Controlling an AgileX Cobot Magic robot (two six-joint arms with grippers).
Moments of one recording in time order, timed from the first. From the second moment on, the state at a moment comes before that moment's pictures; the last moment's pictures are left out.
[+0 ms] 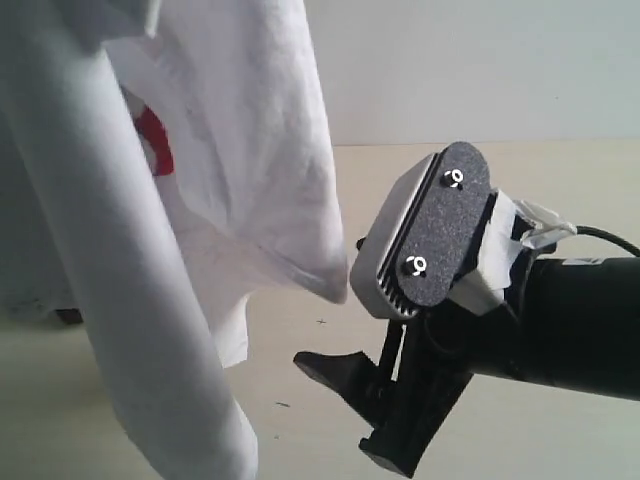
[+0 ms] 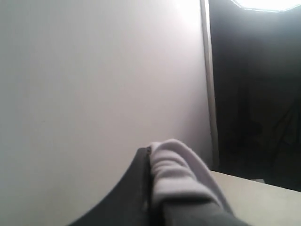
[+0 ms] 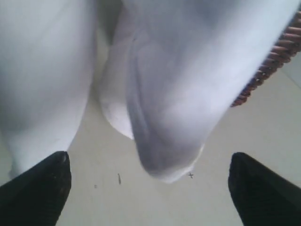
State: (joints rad) left arm -0.50 1.60 -2.70 -0.57 1.24 0.33; right arm 0.74 1.17 -0.55 1.43 0.05 -1.70
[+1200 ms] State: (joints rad) left arm -0.09 1.61 -2.06 0.15 1.23 -0.24; right arm 0.74 1.11 -0.55 1.48 -0.03 -1.65
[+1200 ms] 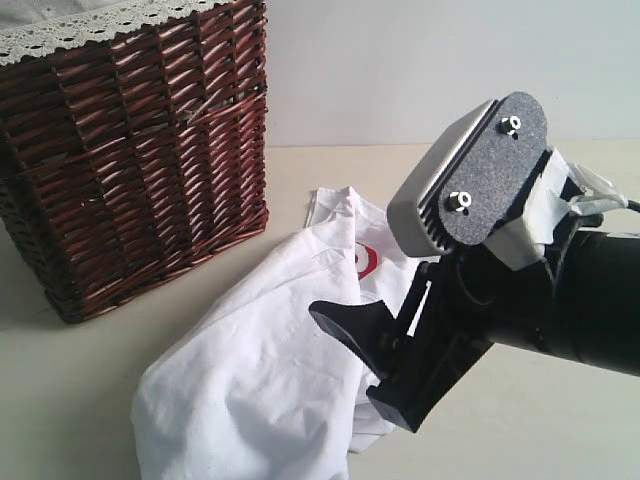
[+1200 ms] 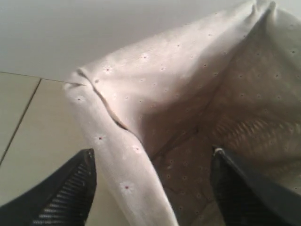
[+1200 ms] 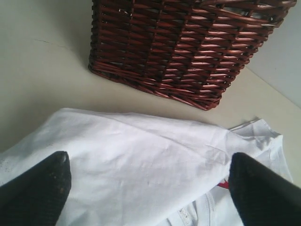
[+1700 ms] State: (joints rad) left arm -0.06 1.60 -1.87 0.15 1.23 -0.30; right arm 0.74 1.11 -0.55 1.49 0.01 -1.65
